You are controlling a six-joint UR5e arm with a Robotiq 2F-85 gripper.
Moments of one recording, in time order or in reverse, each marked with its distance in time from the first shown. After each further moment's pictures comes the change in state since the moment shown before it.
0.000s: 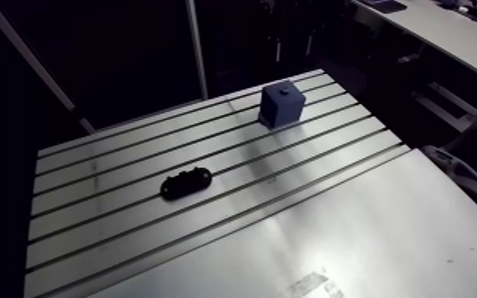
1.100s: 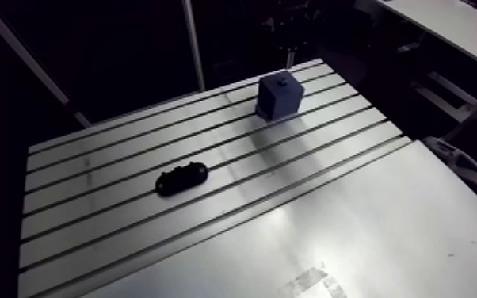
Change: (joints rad) arm -0.013 0.038 0.057 -0.086 0.010 0.045
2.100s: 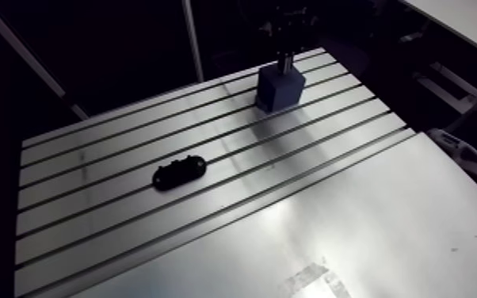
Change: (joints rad) arm -0.004 0.036 0.017 -0.005 0.017 -0.007
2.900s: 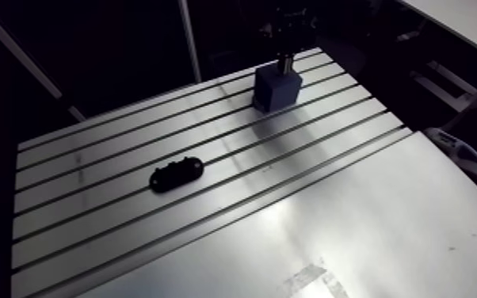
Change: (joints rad) arm -0.012 0.000 0.004 -0.002 -0.001 -0.019
